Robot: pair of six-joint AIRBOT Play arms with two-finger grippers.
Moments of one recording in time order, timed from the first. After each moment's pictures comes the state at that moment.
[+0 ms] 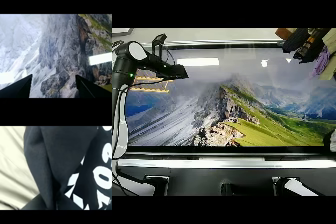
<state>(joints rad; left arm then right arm) -0.15 -1.74 2.01 1.29 -1.37 -1.61 -0.88 -1.29 2.13 1.45 -1.11 -0.91</state>
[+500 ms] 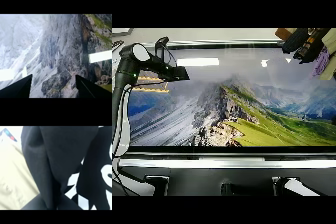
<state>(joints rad) -0.15 -1.77 2.01 1.29 -1.37 -1.61 -0.88 -1.31 2.13 1.25 -0.87 -0.72</state>
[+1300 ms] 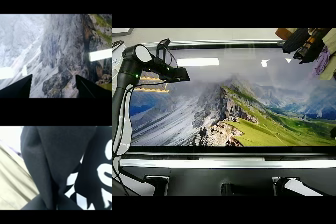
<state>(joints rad) -0.15 -1.79 2.01 1.29 -1.37 -1.61 -0.88 -1.33 2.13 1.20 -1.02 -0.79</state>
